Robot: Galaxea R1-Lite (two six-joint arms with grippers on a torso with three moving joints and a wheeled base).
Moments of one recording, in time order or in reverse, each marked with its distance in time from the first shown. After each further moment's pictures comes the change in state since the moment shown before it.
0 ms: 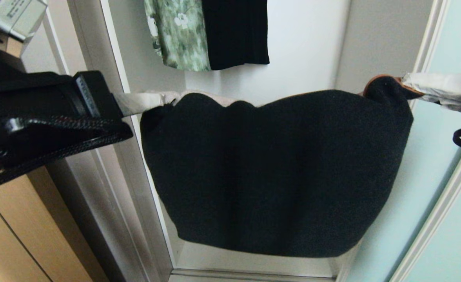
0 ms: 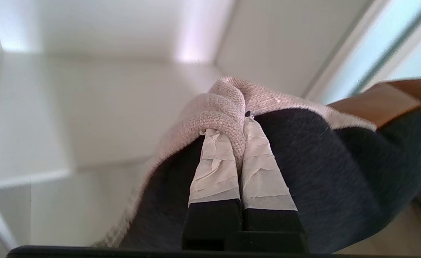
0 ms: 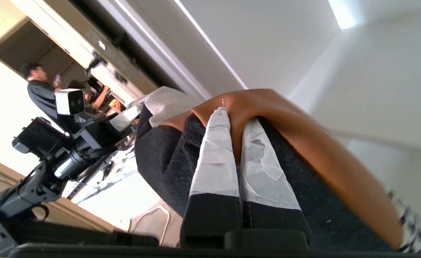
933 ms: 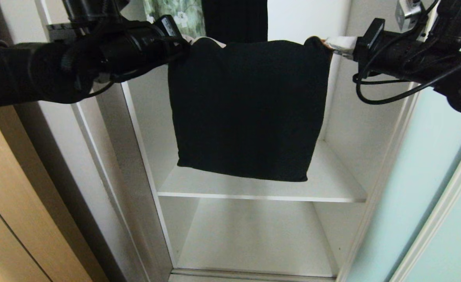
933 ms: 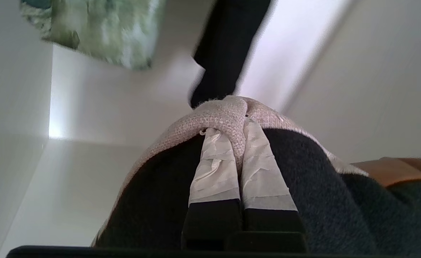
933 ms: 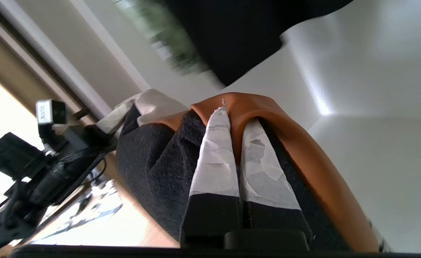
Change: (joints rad) left arm 0.224 0.652 -0.771 -0.062 0.037 -0.050; right arm -0.059 0.692 -0.660 -0.217 0.000 0.006
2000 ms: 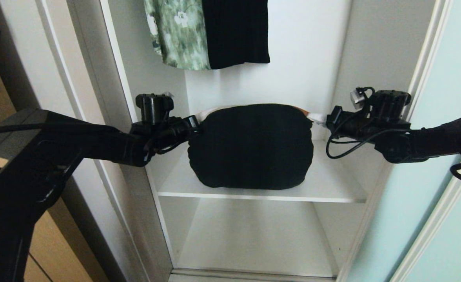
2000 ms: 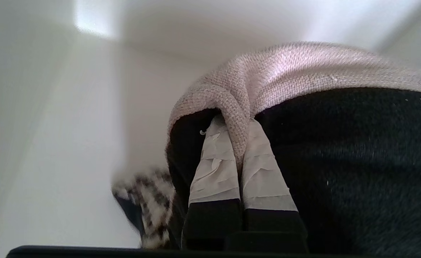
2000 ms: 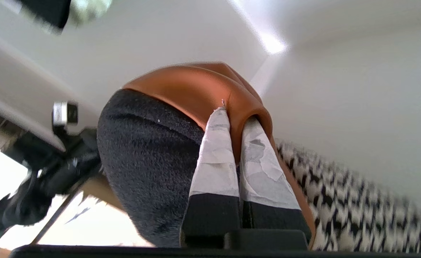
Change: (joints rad) left arm 0.079 0.320 0.237 -0.217 -0.085 -0.003; right arm -0.126 0.346 0.141 -0.222 0.136 0.001
